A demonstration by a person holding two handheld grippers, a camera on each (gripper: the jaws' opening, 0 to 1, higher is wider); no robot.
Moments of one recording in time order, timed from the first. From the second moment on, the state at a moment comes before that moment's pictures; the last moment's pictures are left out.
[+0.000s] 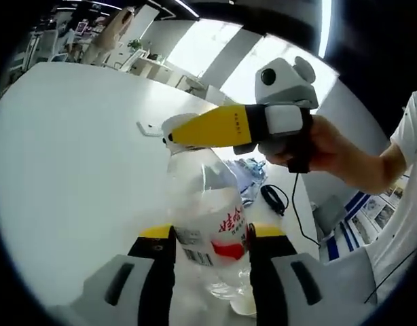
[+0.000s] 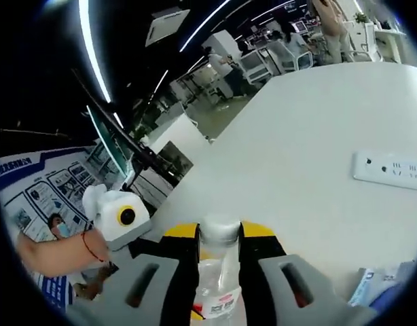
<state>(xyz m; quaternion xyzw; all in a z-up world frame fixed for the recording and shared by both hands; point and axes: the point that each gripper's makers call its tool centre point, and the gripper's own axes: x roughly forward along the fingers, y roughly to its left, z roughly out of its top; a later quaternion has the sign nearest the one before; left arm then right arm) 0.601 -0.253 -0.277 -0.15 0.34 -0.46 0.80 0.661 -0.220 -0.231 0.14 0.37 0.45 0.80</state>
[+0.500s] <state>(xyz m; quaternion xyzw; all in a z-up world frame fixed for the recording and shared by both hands) 0.618 -0.263 -0.256 -0.12 0.31 -0.48 0.81 0.664 -0.232 -0.195 0.09 0.32 0.47 0.82</state>
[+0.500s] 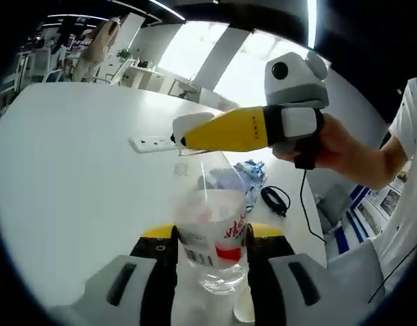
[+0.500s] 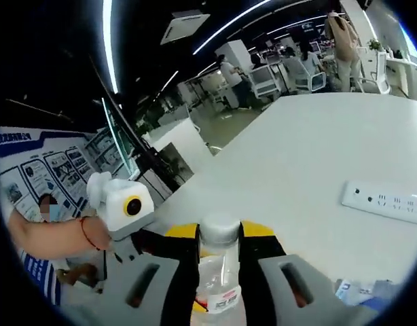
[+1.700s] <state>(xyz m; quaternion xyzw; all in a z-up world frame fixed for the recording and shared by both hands) 0.651 -0.258 -0.232 0.03 0.23 -0.50 0.83 0.657 -0.227 -0.156 -0.08 0.09 0.46 0.88</state>
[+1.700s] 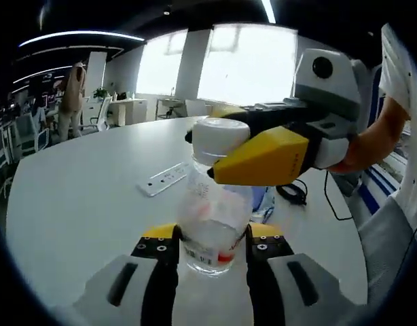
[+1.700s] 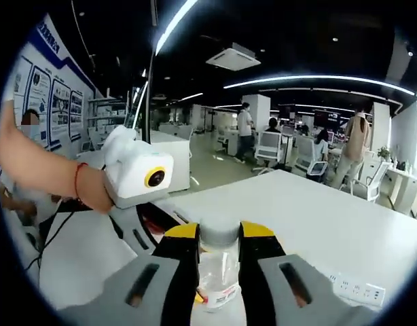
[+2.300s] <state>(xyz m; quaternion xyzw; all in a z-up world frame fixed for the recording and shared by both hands) 0.644 -0.258 -0.246 0.05 0.23 -0.52 0.82 0.652 -0.231 -0.169 -0.09 0.10 0.43 0.89</state>
